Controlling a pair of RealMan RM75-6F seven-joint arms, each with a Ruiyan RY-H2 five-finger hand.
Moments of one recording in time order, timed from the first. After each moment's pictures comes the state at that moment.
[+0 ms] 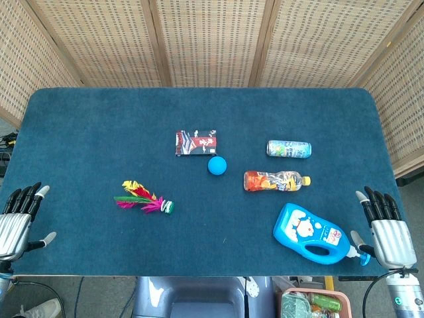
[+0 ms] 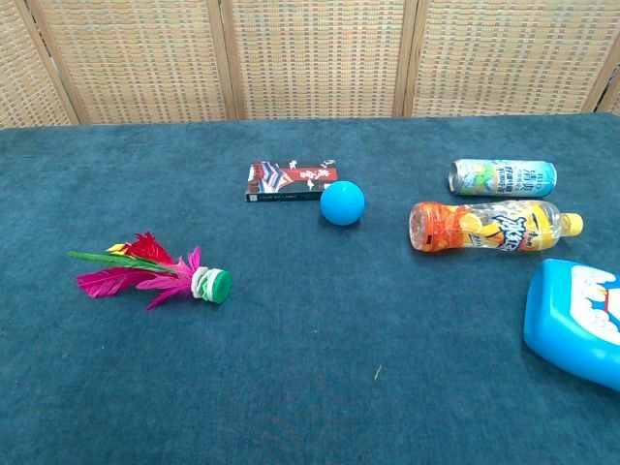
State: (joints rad) left arm -0.11 -1.12 -0.01 -1.64 1.49 1.43 0.09; right arm 0.08 -1.15 0.06 -1.63 -1.52 1.50 -0.14
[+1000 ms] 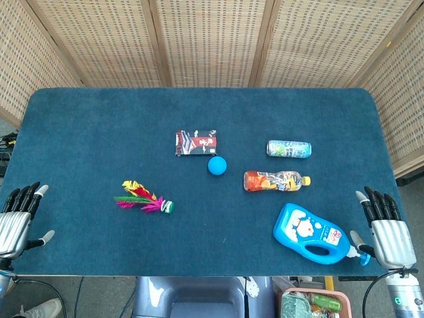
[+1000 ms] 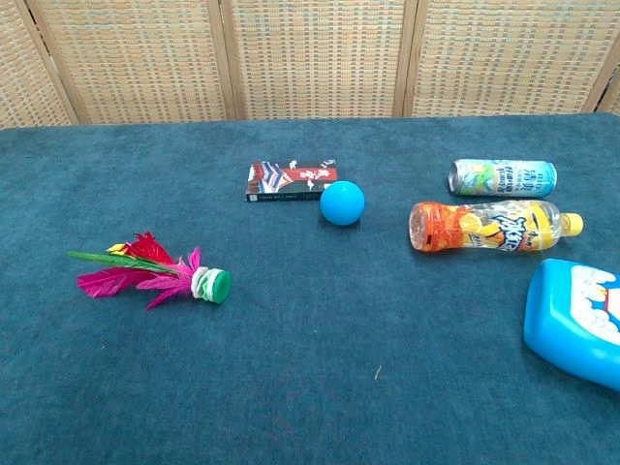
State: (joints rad) left arm -0.12 -1.12 -0.02 -1.64 1.45 1.40 0.11; right arm 0.08 -1.15 0.06 -1.62 -1.53 1.50 -0.13
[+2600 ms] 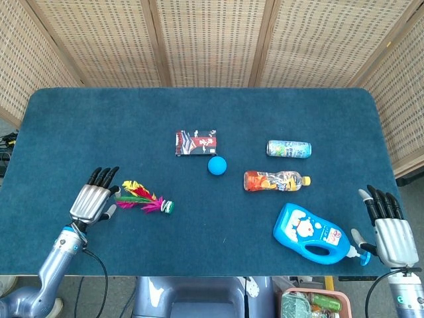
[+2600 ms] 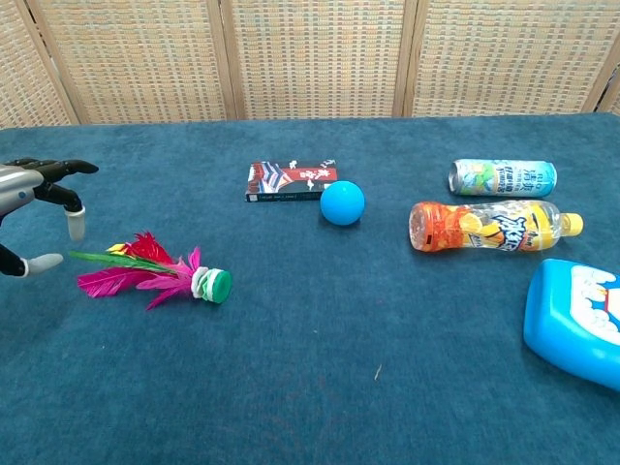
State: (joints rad) left arm -0.43 -1.41 -0.11 -1.53 1.32 1.09 0.42; right arm 0.08 -1.15 0.07 -1.61 -1.52 1.50 -0.05
